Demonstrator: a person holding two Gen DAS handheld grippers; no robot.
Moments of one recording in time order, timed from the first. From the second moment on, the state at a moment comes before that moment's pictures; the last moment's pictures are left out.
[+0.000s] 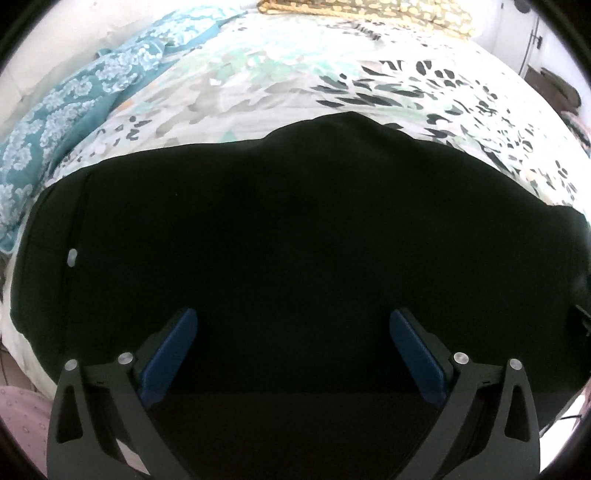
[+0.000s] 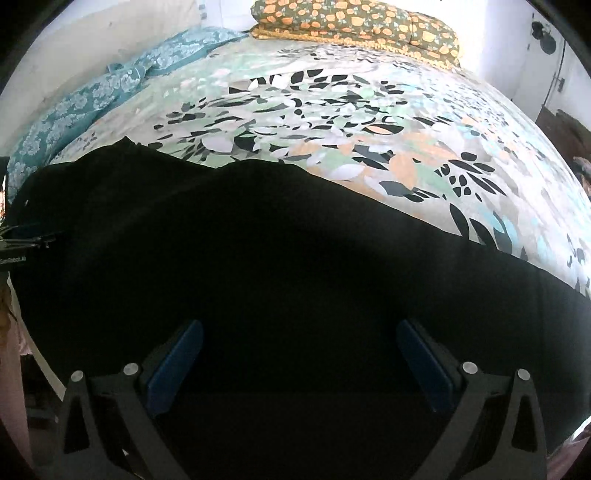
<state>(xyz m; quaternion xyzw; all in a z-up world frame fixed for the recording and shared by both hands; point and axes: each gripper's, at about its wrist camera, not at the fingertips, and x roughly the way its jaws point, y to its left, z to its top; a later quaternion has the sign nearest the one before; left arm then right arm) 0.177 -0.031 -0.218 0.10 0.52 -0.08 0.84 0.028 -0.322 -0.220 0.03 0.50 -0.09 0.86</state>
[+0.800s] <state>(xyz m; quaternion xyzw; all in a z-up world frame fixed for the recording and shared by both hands) 0.175 -0.030 -0.218 0.10 0.52 -0.08 0.85 0.034 -0.310 -0.222 0.03 0.50 -0.10 0.86</state>
